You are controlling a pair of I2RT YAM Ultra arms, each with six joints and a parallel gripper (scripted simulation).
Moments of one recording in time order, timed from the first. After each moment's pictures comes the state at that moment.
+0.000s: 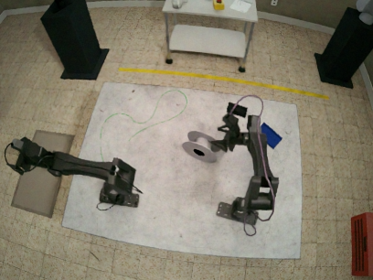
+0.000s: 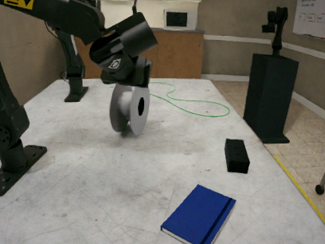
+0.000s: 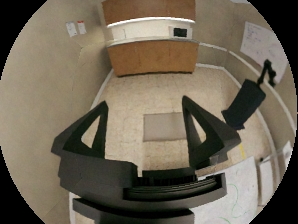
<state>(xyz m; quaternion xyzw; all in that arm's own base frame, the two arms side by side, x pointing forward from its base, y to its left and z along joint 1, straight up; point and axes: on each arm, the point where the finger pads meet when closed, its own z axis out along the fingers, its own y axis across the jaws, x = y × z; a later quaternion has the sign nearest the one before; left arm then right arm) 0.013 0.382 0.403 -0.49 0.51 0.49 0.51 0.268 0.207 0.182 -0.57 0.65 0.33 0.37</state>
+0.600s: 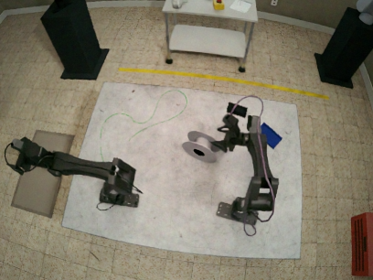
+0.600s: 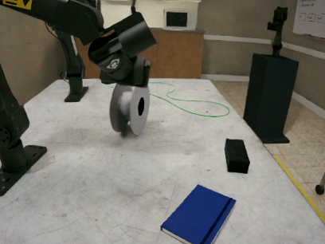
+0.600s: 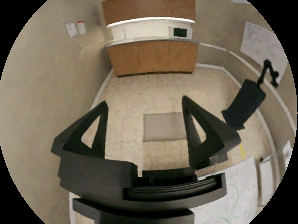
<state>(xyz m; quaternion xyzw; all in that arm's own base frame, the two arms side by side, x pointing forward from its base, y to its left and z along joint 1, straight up) 0.013 0.382 0.403 -0.49 0.51 0.49 0.51 0.266 0.206 0.182 -0.57 0.65 0.33 0.37</state>
